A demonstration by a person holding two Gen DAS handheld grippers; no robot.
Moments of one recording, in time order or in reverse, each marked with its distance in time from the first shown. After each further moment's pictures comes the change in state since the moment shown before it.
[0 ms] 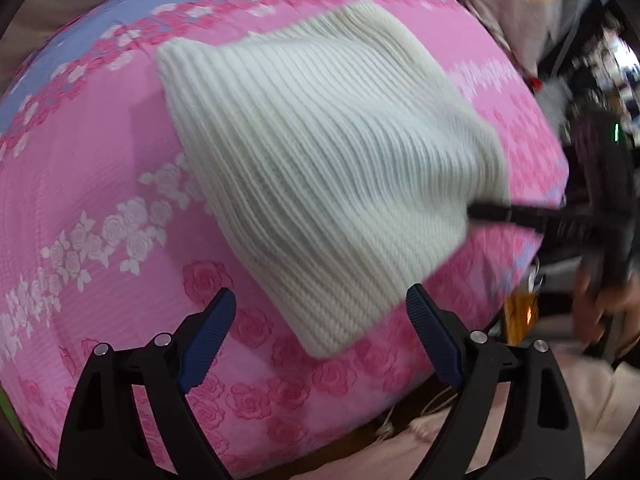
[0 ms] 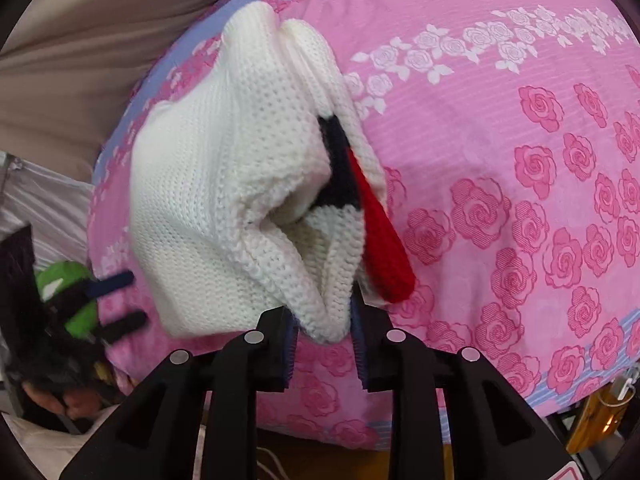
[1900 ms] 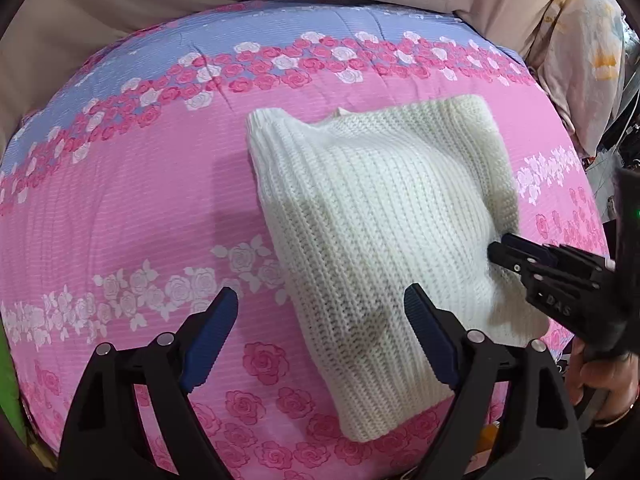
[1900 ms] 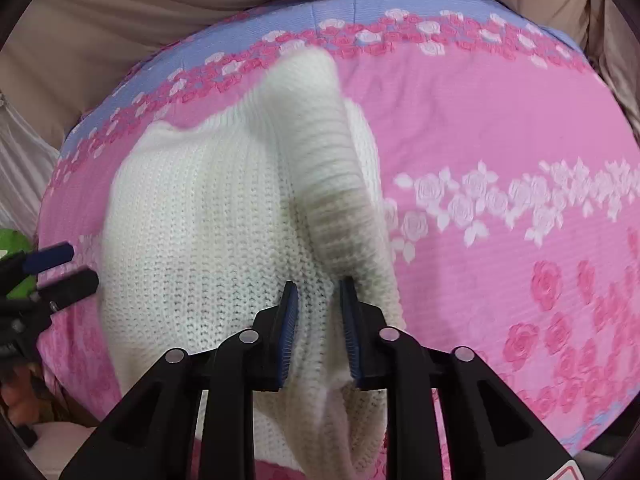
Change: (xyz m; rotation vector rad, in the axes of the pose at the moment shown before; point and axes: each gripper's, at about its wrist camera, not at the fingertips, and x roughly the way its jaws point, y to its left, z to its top) left arm -0.019 0.026 0.053 -0.227 -0.154 0.174; right arm 0.012 0.054 0.066 -0.271 -0.145 -0.228
